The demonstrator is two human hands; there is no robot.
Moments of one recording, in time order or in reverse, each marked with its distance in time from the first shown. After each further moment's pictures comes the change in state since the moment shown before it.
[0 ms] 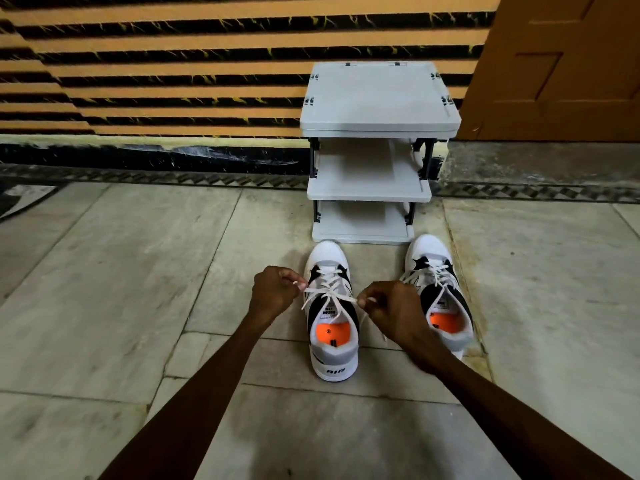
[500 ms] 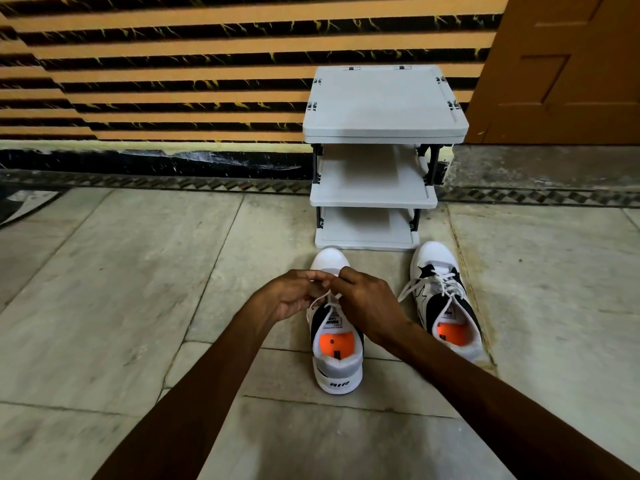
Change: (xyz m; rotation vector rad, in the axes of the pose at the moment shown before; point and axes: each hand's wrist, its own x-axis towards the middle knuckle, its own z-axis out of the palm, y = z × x) left_hand 0.017 0.043 0.002 -0.557 -0.550 -0.370; right_hand 0.027 -0.040 0.016 -0.436 0.041 -0.570
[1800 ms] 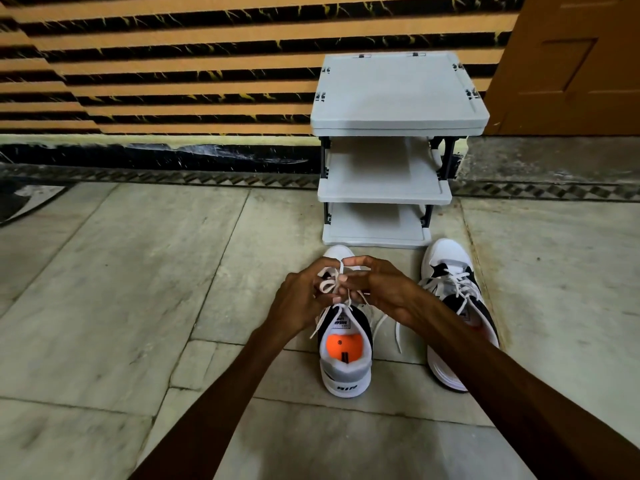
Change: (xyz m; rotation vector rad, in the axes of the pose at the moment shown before) left_hand -0.010 -0.026 0.001 0.804 0.346 0.612; right_hand 0.031 0.026 0.002 1.493 -0.302 0.932
